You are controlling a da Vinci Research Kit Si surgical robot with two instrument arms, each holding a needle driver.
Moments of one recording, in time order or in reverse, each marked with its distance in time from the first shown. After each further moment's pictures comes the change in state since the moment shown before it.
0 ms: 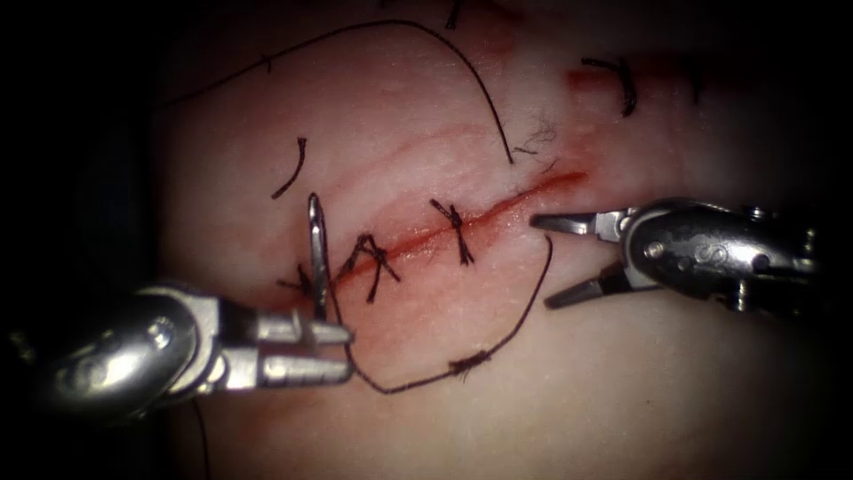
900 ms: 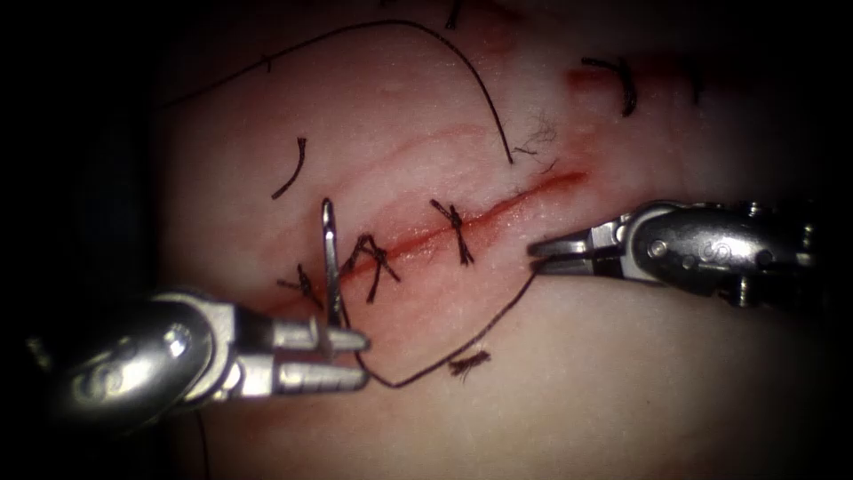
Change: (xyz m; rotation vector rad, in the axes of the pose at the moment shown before) right arm -0.002 0.000 -0.001 0.108 -0.098 0.095; left arm 0.000 0.000 0.001 -0.014 0.002 -0.001
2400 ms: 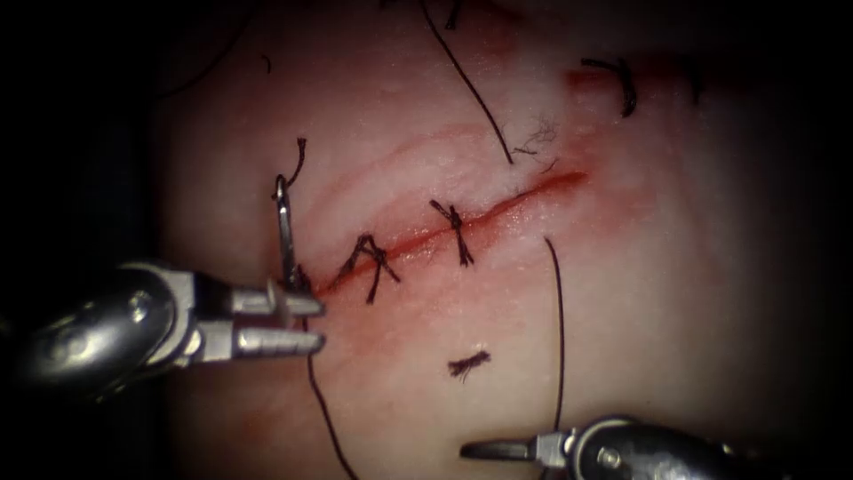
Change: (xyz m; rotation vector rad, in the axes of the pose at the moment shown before) right arm 0.010 -0.010 0.001 0.031 0.260 0.432; left arm -0.001 -0.003 -0.003 0.176 -0.133 0.022
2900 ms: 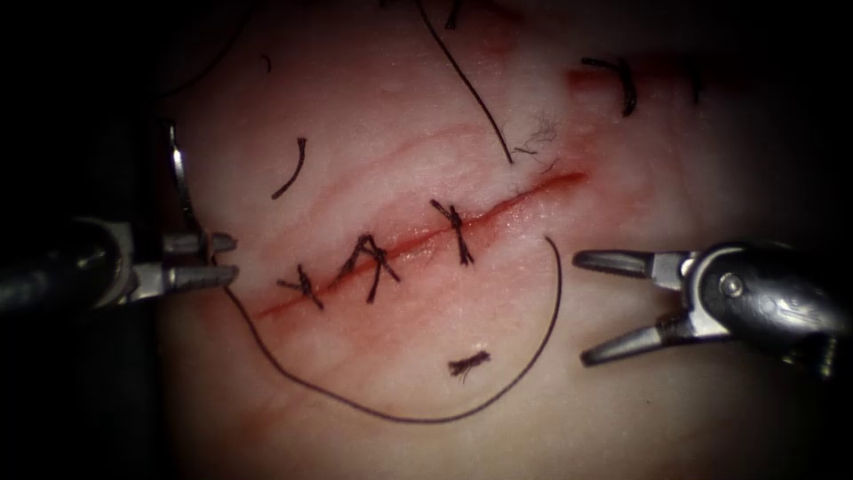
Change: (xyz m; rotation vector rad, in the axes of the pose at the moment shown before) right arm 0.002 0.007 -0.008 -0.055 0.019 -0.258; left arm -0.004 -0.004 -0.002 0.269 -0.315 0.192
